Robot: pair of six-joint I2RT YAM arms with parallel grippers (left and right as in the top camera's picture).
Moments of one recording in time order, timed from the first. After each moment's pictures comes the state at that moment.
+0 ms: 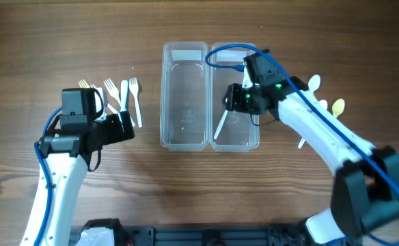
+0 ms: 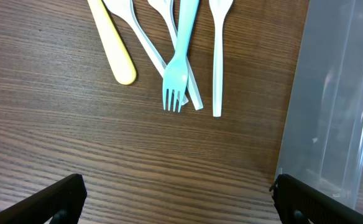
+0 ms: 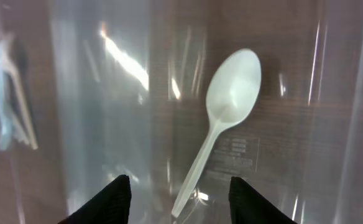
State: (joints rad) left arm 0.03 1.18 0.87 -0.81 0.03 -0.12; right arm 0.38 1.68 1.17 -0.59 -0.24 0.48
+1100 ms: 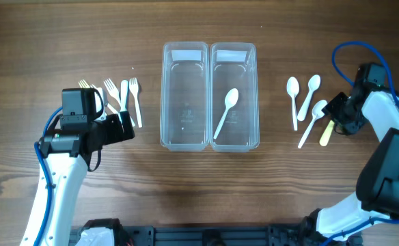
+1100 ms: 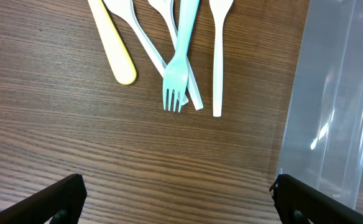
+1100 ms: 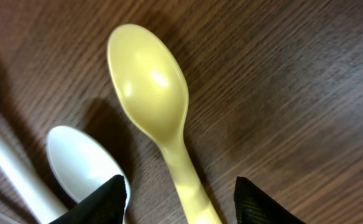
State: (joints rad) left arm 0.03 1.18 0.87 -0.81 0.03 -0.12; right arm -0.34 1.81 1.08 -0.67 0.03 0.50
